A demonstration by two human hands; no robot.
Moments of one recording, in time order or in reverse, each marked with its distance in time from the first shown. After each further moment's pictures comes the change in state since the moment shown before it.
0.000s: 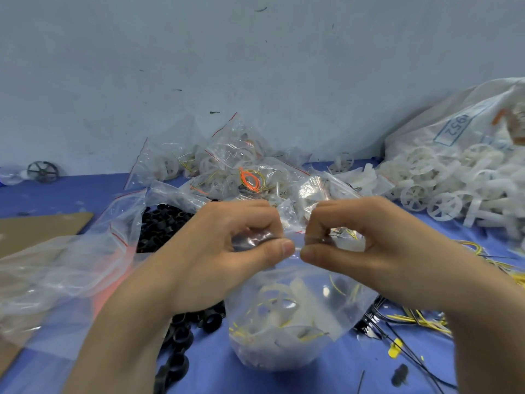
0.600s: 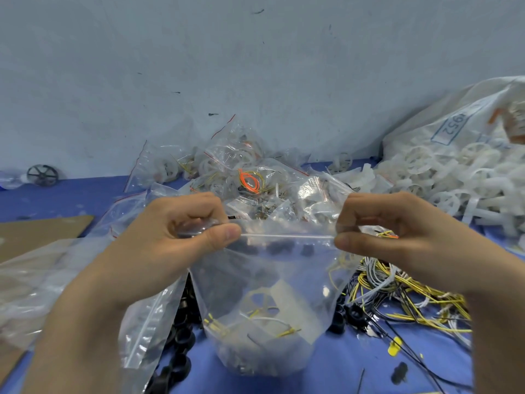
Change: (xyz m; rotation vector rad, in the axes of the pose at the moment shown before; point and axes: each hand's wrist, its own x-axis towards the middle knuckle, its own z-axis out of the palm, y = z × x) left_hand -0.019 -0.024 -0.028 -0.044 0.159 -0.122; right_hand -0.011 0.026 -0.014 0.200 0.034 0.074
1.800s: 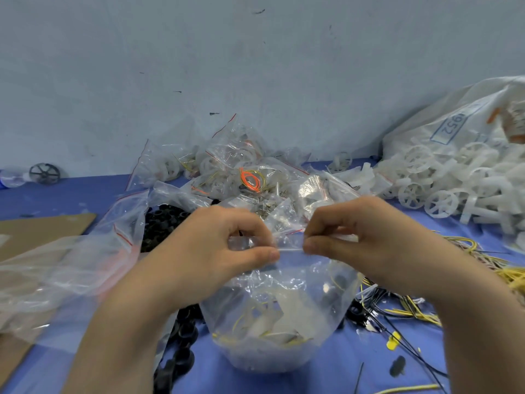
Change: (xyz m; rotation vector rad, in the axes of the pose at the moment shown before) left_hand 0.007 0.017 0.024 0.098 -0.157 -0.092; right_hand 0.013 -0.012 0.024 -0.174 -0.010 0.090
